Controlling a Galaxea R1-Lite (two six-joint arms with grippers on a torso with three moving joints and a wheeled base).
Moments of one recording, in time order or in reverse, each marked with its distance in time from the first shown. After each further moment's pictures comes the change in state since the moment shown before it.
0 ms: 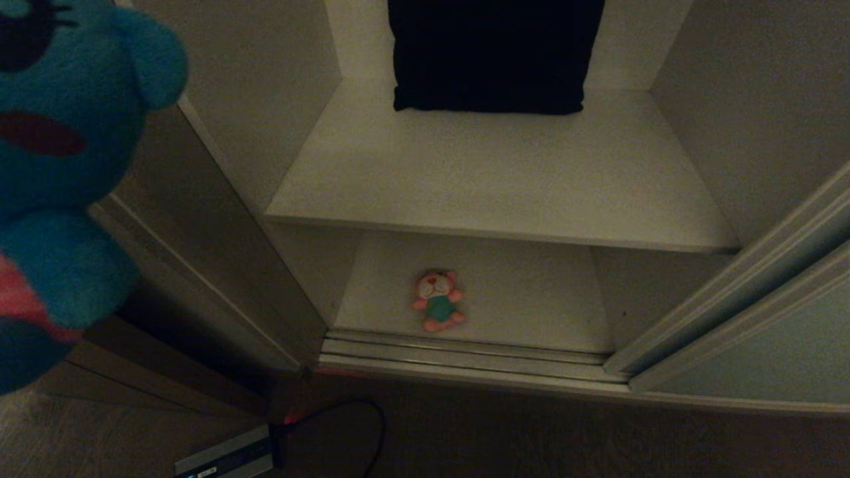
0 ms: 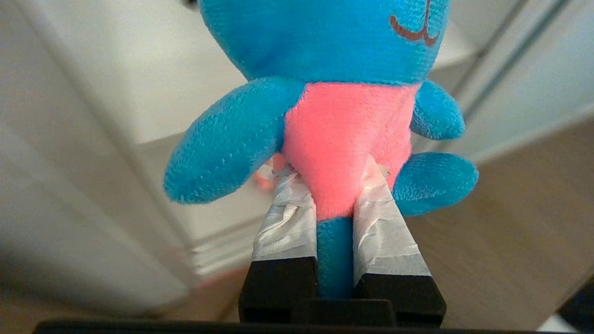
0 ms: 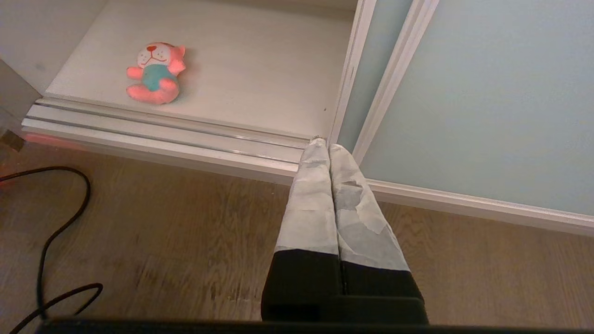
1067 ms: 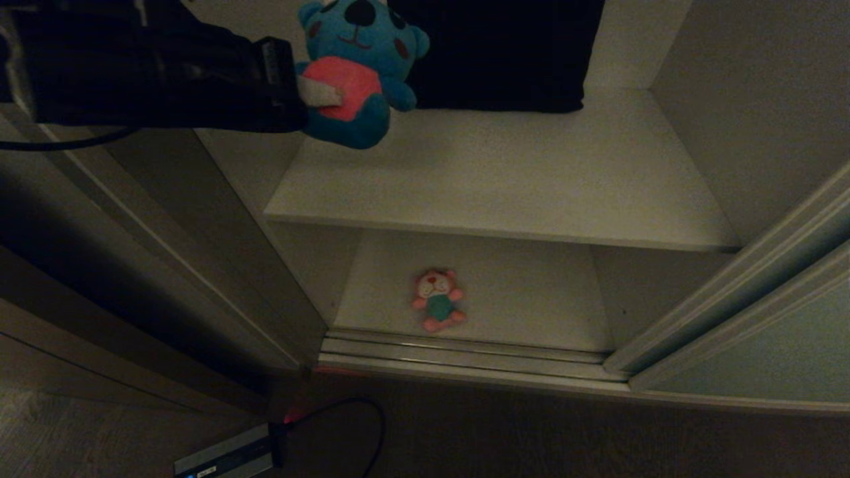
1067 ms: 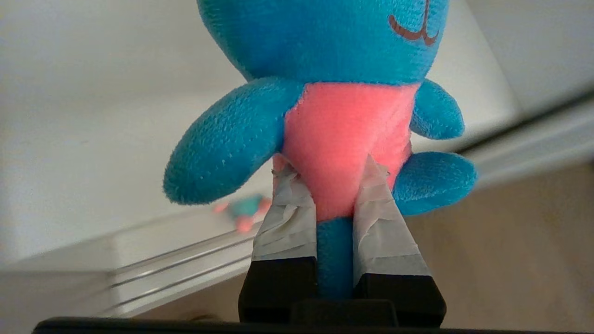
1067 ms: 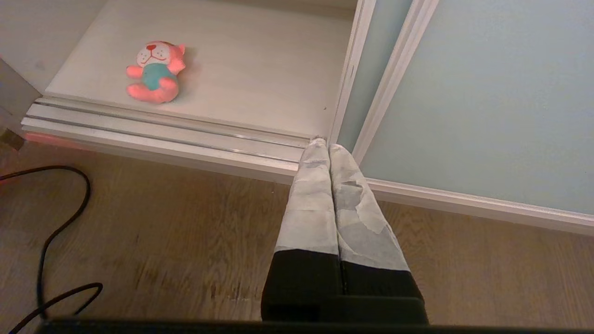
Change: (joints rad) left arm -0.299 0.995 -0.782 -0.018 0.270 -0.234; right arm 0.000 0.000 0.000 0.000 0.000 0.000
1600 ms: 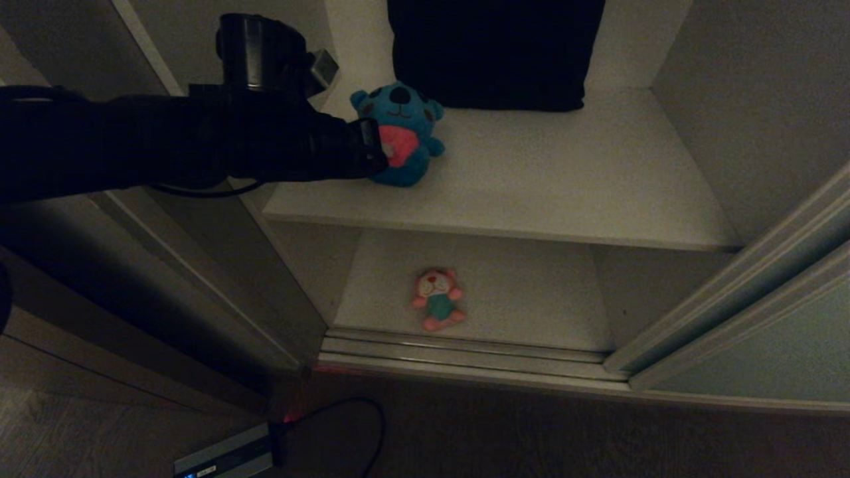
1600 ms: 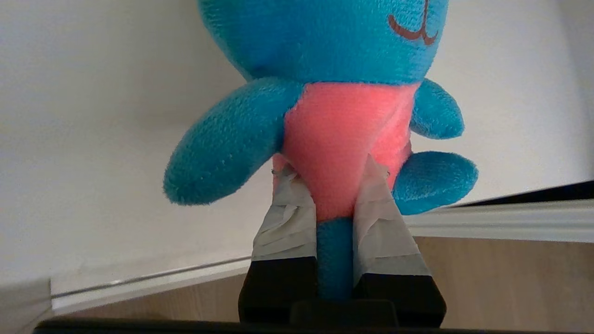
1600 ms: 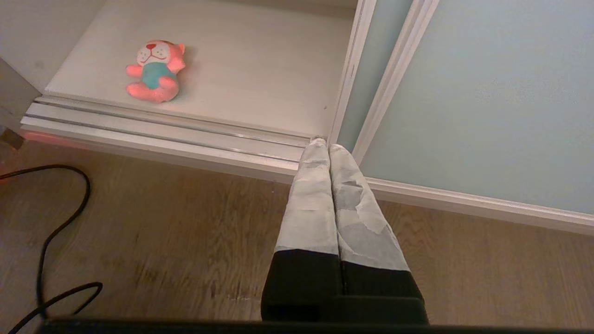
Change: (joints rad) left arm -0.043 0.302 -0.107 -0.112 0.122 -0.134; right arm 0.000 0.000 0.000 0.000 0.000 0.000
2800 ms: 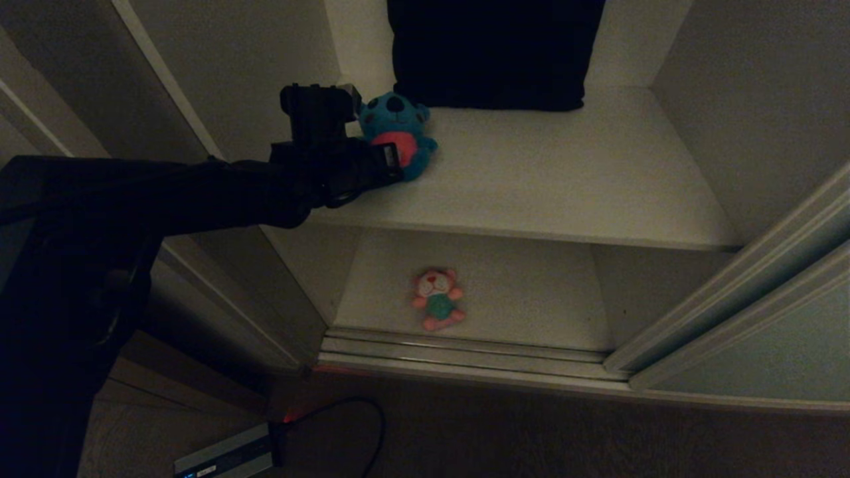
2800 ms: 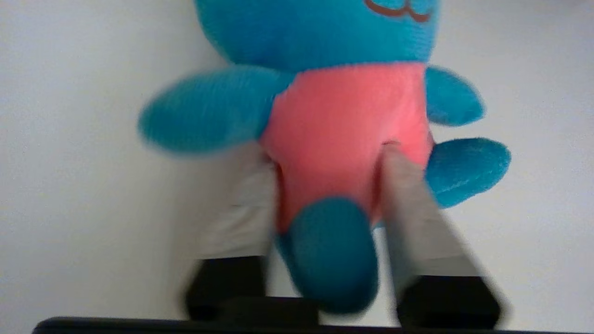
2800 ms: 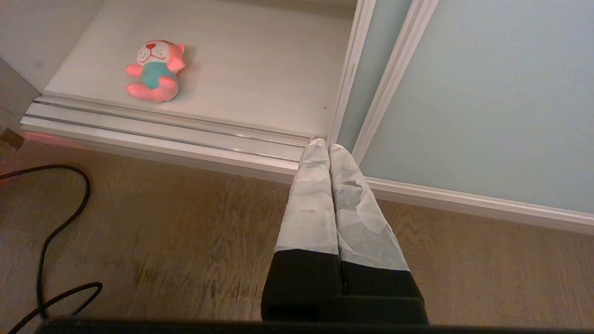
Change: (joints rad) left arm 0.003 0.244 -0.114 -0.277 0.224 0.093; right arm 0.000 0.000 0.000 0.000 0.000 0.000
